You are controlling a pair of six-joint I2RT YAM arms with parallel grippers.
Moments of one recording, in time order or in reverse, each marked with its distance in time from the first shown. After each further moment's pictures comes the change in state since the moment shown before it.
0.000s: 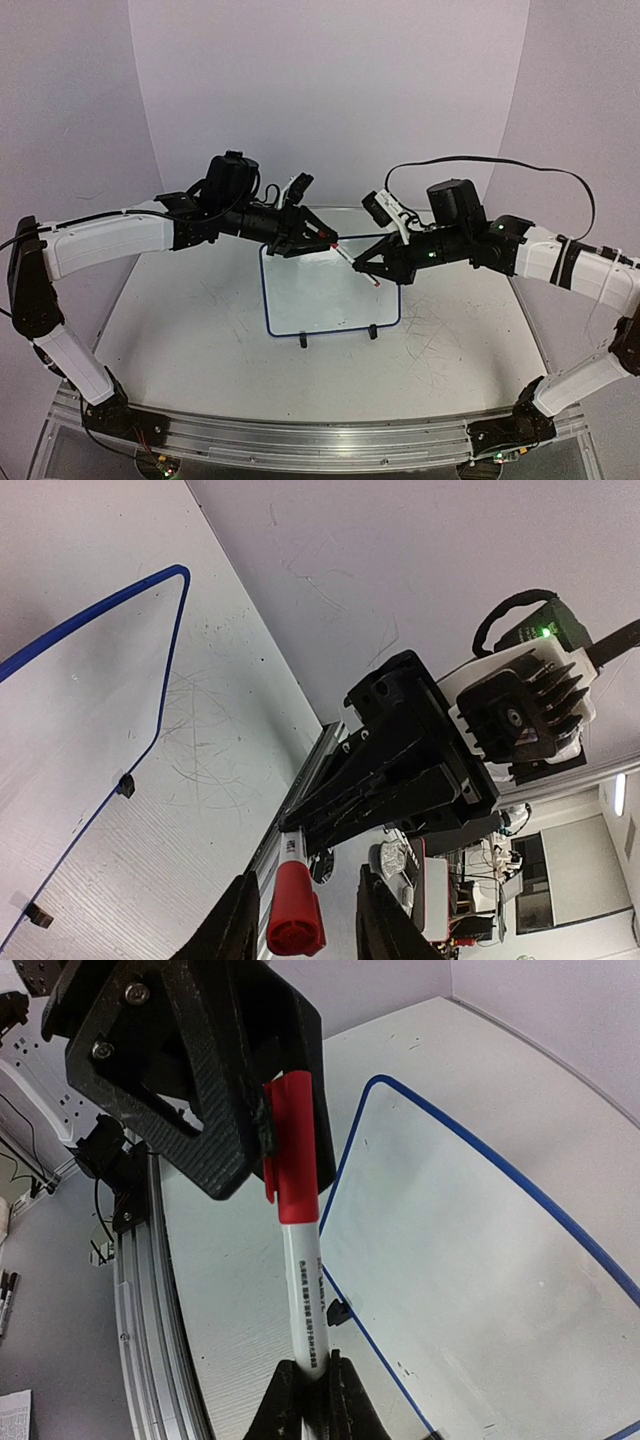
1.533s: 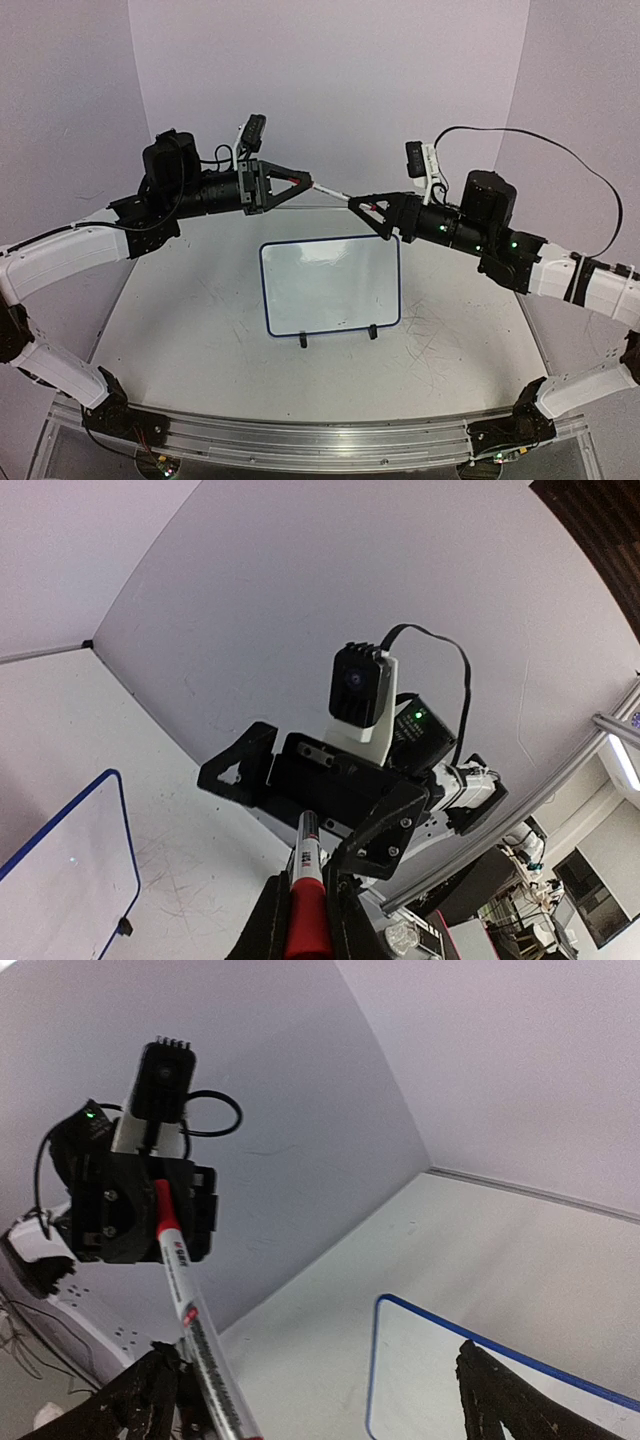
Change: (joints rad) left arm 0.027 -0.230 -0.121 0.333 -0.114 0.031; right arm 0.022 -0.117 -0.126 0.554 0.196 0.482
